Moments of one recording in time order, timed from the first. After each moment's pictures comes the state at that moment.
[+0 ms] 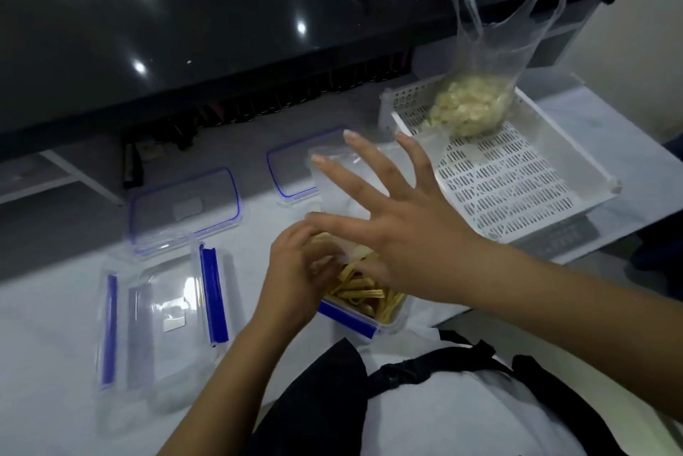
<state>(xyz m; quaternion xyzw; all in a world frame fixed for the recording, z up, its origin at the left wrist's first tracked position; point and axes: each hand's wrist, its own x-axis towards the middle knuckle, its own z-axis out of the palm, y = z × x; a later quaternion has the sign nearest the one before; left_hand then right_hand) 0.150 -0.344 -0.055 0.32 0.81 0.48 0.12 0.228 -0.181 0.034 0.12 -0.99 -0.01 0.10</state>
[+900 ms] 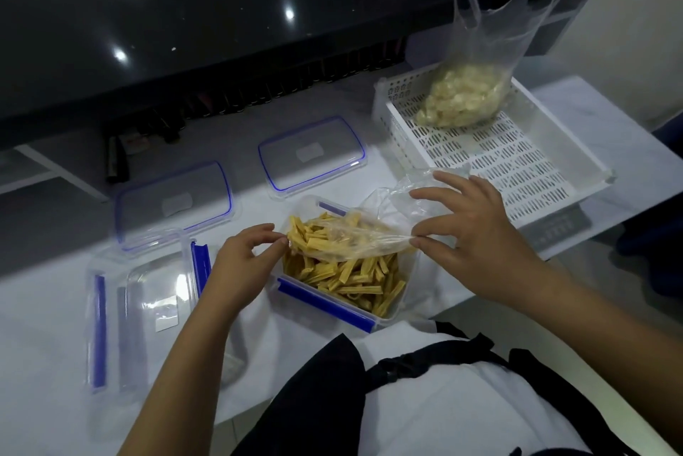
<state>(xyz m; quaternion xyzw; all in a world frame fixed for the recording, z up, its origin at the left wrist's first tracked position) 0.098 -0.380 -0.068 0.13 0.87 0.40 0.23 0.276 -0.134 -0.009 -0.10 -0.96 0.23 0.10</state>
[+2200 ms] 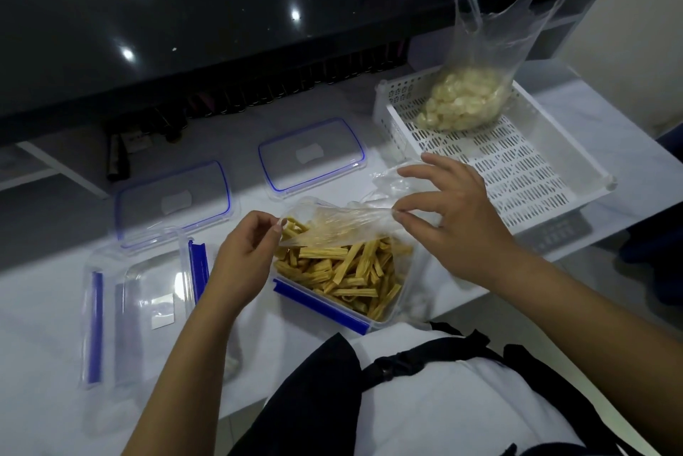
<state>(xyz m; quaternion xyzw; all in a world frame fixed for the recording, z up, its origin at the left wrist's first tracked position) 0.099 -0.373 -0.074 0.15 0.84 0.48 0.20 0.250 -0.134 -0.001 -0.11 -0.94 0.28 0.16</state>
